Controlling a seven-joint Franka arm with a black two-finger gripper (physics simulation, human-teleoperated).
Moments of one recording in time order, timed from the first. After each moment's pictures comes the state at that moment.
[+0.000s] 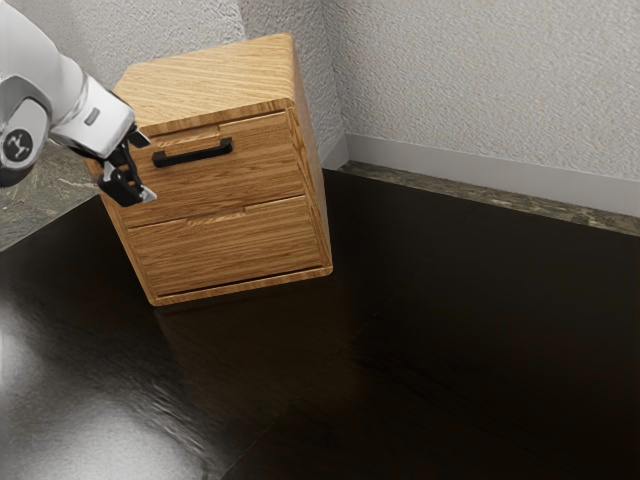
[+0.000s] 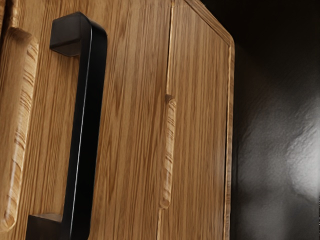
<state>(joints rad) -0.14 -0.22 0.43 -1.83 0.22 2.22 1.06</state>
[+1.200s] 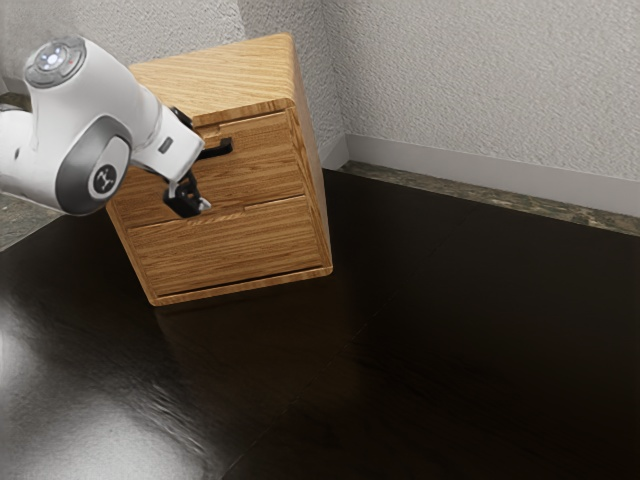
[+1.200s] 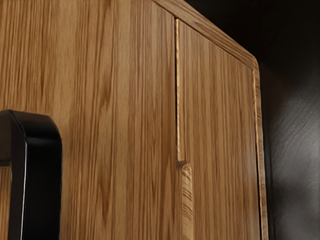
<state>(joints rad) -0.16 -0.06 0.43 -1.83 0.22 2.42 1.06</state>
